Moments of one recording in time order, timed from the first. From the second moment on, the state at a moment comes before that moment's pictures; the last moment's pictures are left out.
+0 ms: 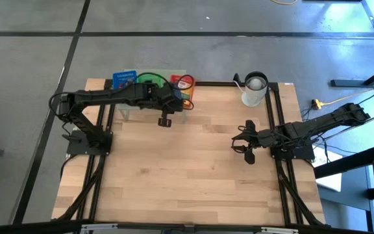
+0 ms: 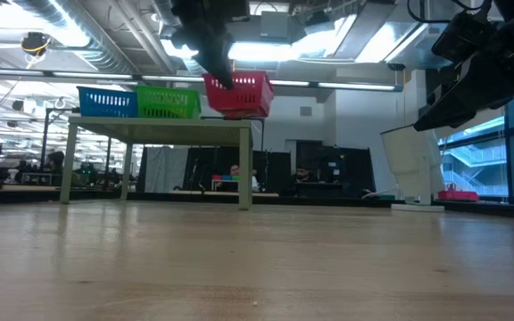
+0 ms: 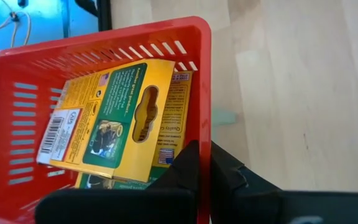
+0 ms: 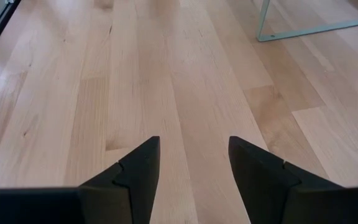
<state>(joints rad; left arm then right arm) 0.21 1.58 1.48 -0.89 -0.25 0.47 0.31 0.74 0.36 -0.25 0.30 0.33</state>
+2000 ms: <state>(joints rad) 0.27 1.58 1.44 -0.89 -0.32 0.38 0.31 0.74 0.36 -0.25 0.30 0.33</state>
